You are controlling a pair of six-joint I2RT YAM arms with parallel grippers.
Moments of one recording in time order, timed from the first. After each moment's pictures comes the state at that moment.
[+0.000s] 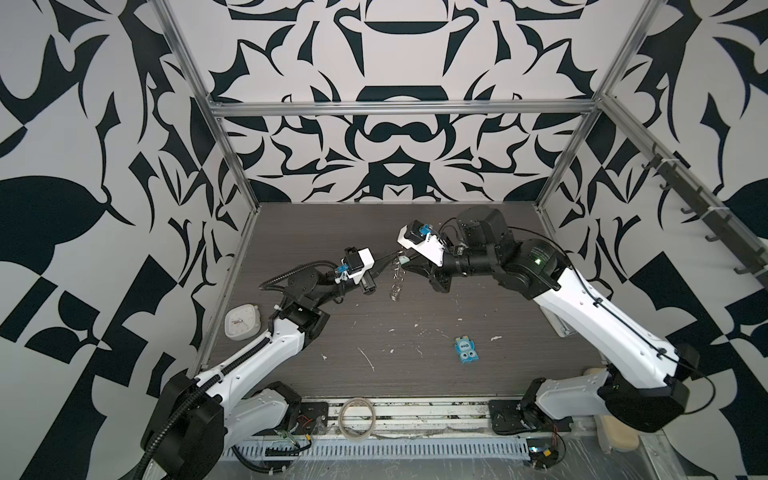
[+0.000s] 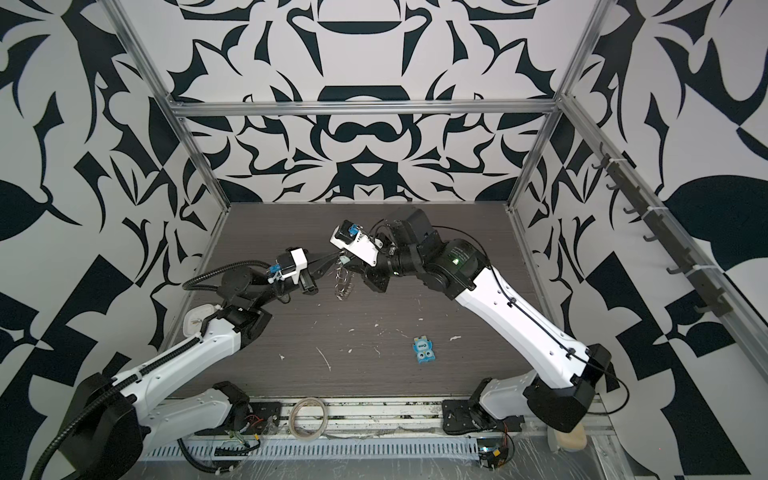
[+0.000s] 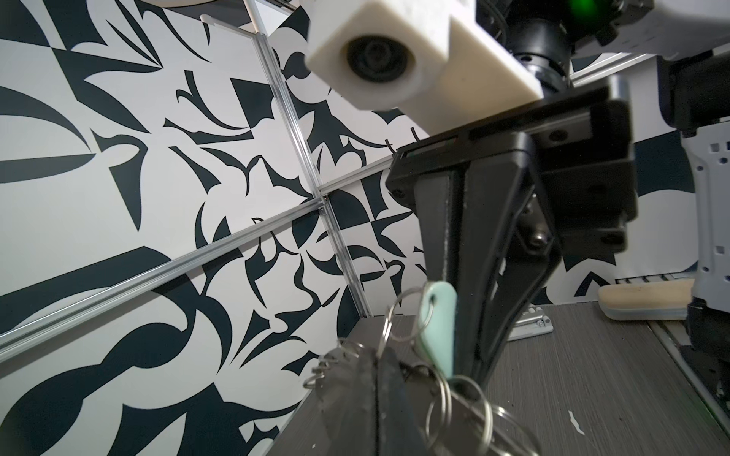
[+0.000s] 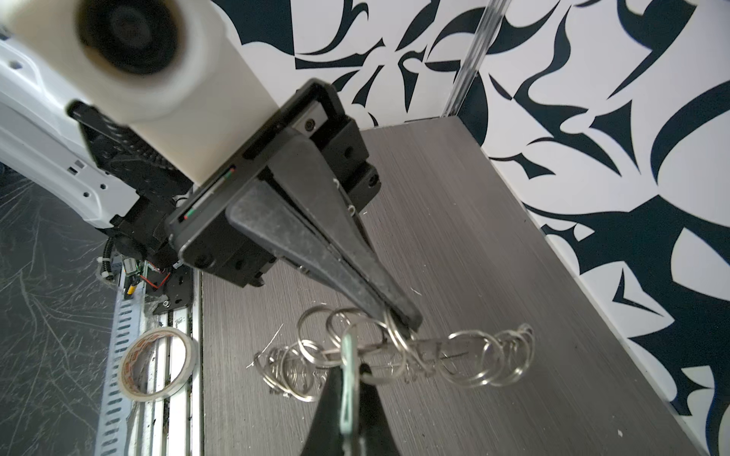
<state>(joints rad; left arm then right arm) -0.58 1.11 0.65 0.84 0.63 0.17 0.81 1.37 1.64 -0.86 -0.36 -0.32</state>
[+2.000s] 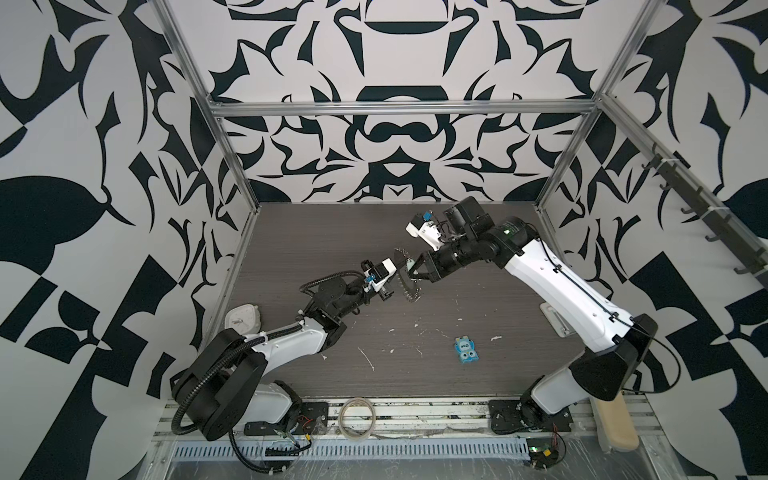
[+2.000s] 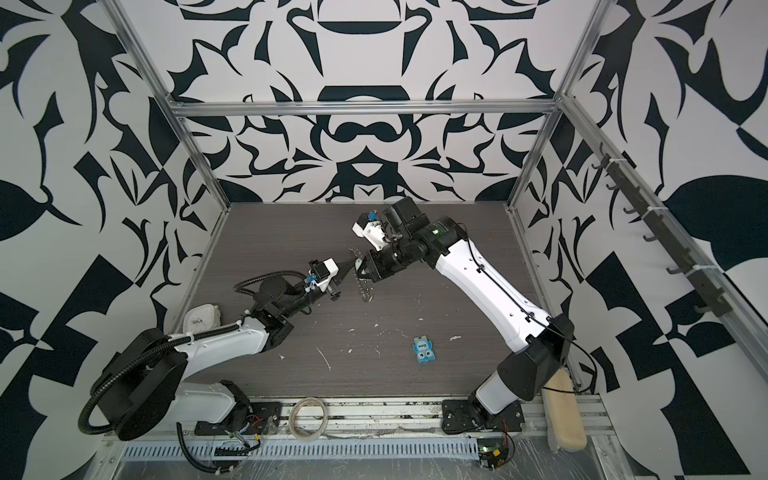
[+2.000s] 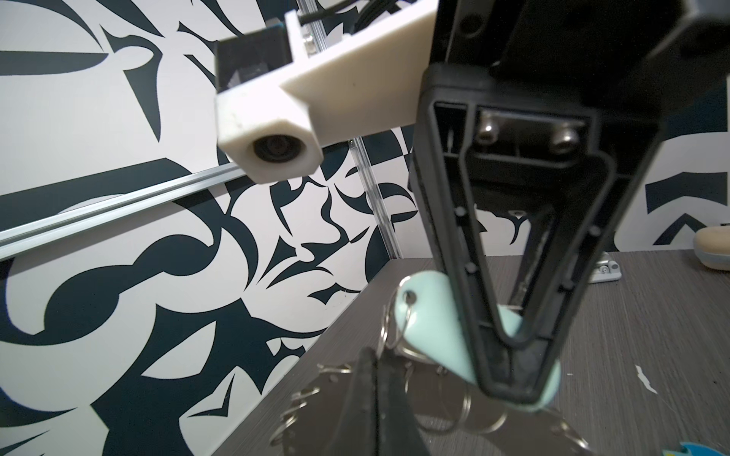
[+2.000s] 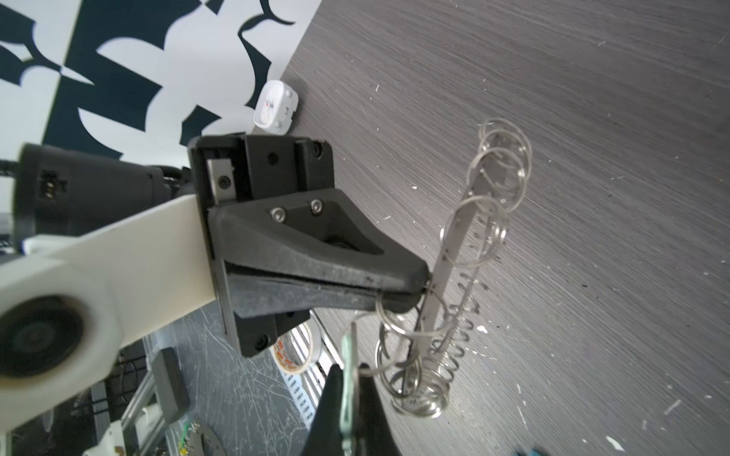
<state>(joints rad) -0.69 1.36 0.53 1.08 0.35 0.28 0.64 1.54 1.66 -1.04 -0.59 0.22</state>
